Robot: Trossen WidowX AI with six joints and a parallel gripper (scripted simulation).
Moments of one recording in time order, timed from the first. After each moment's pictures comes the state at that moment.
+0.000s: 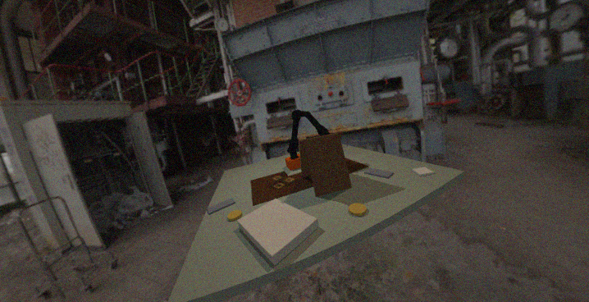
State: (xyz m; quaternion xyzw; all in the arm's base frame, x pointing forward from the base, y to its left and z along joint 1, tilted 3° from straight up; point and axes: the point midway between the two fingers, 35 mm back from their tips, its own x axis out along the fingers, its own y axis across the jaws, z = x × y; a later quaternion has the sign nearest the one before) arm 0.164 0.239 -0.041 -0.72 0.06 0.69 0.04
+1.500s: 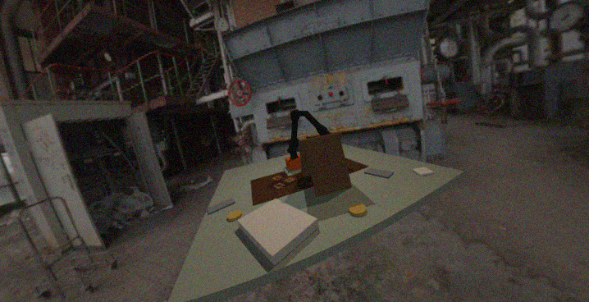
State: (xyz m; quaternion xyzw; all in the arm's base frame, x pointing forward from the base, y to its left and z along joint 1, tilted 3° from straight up) arm 0.163 0.236 -0.029 -0.72 0.06 0.69 0.04
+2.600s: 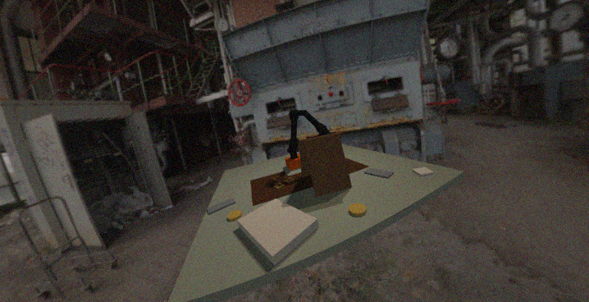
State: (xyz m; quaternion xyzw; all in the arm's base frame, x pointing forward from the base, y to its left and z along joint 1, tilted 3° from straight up) arm 0.162 0.234 -0.017 -0.72 0.06 0.69 0.04
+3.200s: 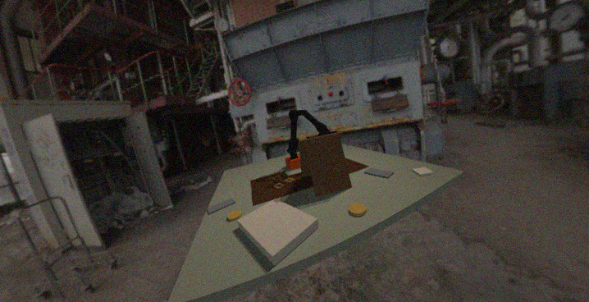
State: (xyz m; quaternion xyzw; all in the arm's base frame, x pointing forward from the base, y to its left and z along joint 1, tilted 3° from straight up) arm 0.169 0.237 -0.012 -0.73 0.10 0.68 0.08
